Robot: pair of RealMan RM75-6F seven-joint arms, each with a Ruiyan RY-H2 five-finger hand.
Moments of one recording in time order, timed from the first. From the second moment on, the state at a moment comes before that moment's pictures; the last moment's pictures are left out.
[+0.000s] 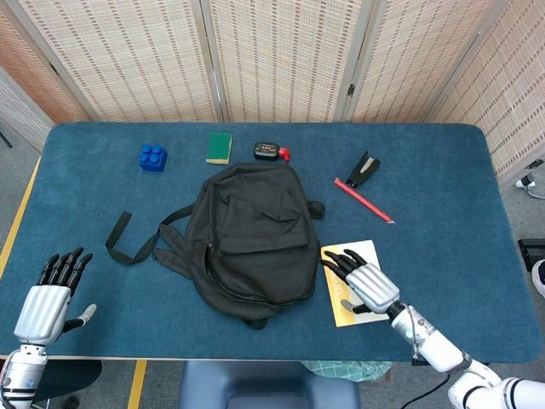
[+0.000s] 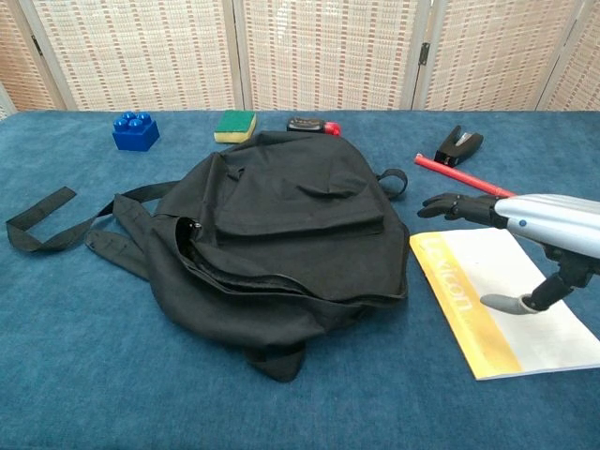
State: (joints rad) left arm -0.15 -1.19 -0.02 -1.61 1.53 1.44 0.15; right arm 0.53 -1.38 -0.06 -1.49 -1.62 1.04 0.09
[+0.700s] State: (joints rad) left arm -0.14 -1.18 -0.01 -1.61 1.53 1.43 0.14; right arm 0.46 -1.55 -0.10 -1.42 -1.63 1.09 -0.11
